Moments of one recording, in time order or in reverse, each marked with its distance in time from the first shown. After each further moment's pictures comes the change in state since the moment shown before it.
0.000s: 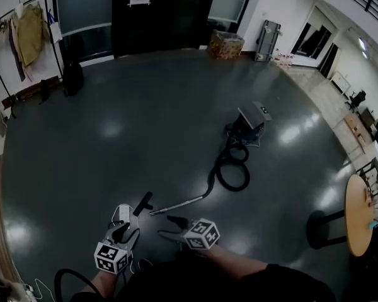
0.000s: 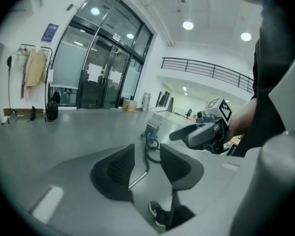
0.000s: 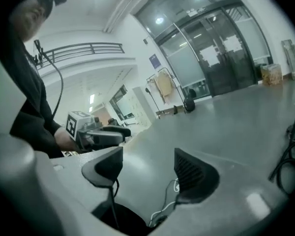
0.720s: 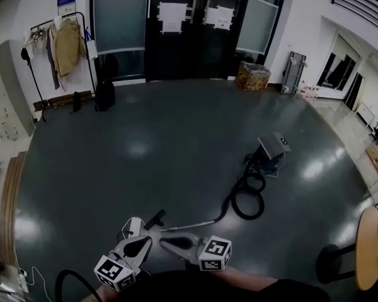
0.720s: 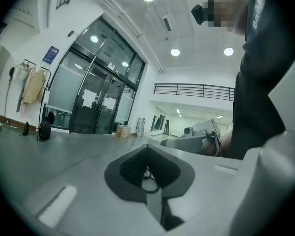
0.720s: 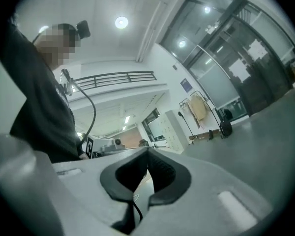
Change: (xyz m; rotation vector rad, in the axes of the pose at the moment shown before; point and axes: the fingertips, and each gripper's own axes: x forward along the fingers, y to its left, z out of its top) left arm -0.057 -0.129 0.103 0.043 -0.341 -0.056; right arm -0.091 0.129 0.090 -0.139 -0.296 0.380
